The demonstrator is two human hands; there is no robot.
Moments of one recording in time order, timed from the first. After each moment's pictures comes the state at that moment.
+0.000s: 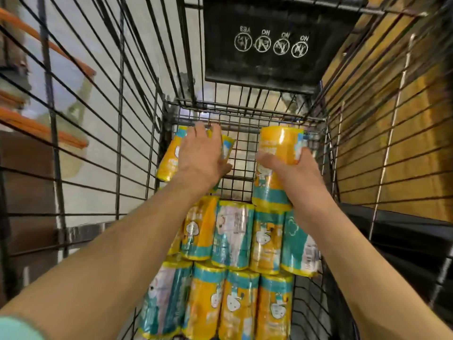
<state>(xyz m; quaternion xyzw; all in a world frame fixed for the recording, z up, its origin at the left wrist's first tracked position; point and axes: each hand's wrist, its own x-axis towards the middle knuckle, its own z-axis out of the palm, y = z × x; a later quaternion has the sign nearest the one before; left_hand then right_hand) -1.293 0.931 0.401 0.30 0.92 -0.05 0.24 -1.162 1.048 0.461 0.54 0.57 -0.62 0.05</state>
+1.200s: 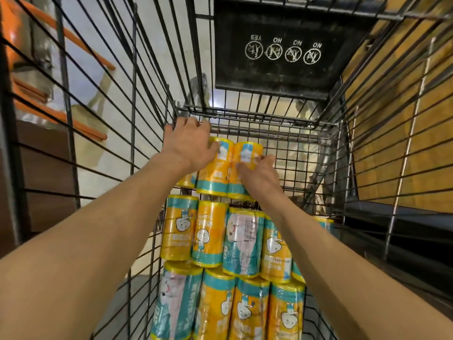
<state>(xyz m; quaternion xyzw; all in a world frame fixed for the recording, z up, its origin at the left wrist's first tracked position) -1.339 0.877 0.405 0.31 0.91 -0.09 0.27 -1.201 0.982 0.380 0.52 0.64 -0.52 0.21</state>
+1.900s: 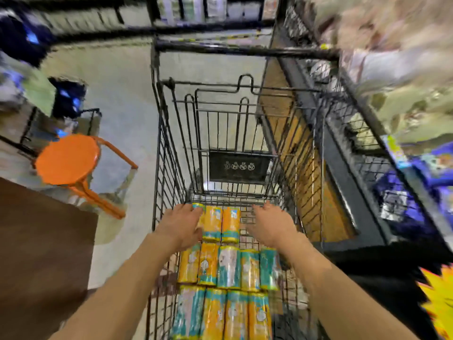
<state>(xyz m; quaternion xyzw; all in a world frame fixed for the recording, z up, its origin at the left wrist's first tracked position) -1.257 0.809 0.643 0.40 0.87 -0.12 0.26 -1.124 1.010 0.644 0.24 0.92 -0.14 0.28</state>
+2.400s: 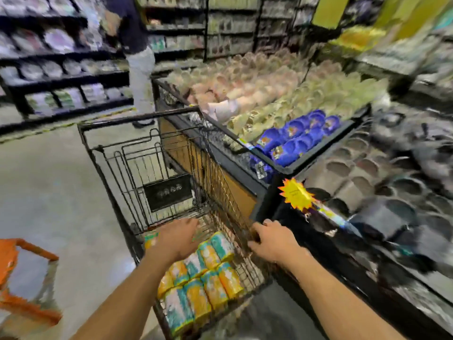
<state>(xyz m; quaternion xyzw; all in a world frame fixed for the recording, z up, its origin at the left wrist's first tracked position) -1.131 0.758 0.780 0.62 0.76 -0.05 0.17 -0.884 0.852 0.806 0.47 0.86 -0.10 0.17</state>
